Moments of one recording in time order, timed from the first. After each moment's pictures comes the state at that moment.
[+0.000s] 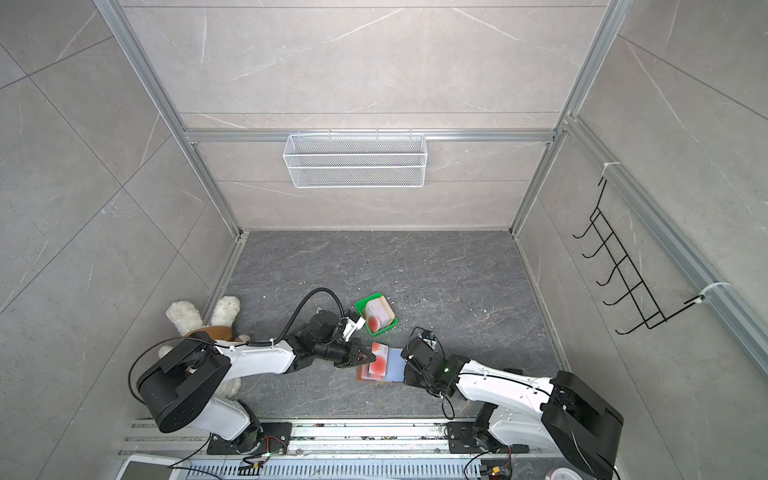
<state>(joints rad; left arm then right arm) -0.77 1.54 0.55 0.24 0.67 -0.84 0.91 1.18 0.43 -0.34 0.09 1.03</state>
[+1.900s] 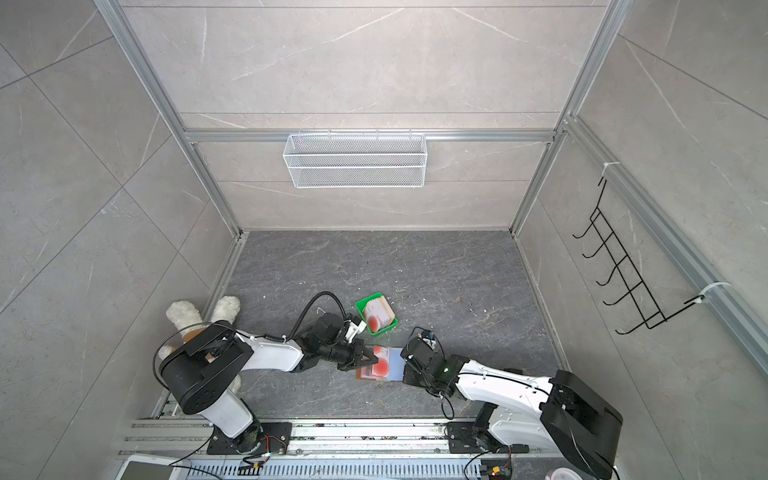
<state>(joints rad) -0.78 1.66 0.55 0.35 0.69 -0.95 0.91 1.18 0.43 -0.34 0.09 1.03</state>
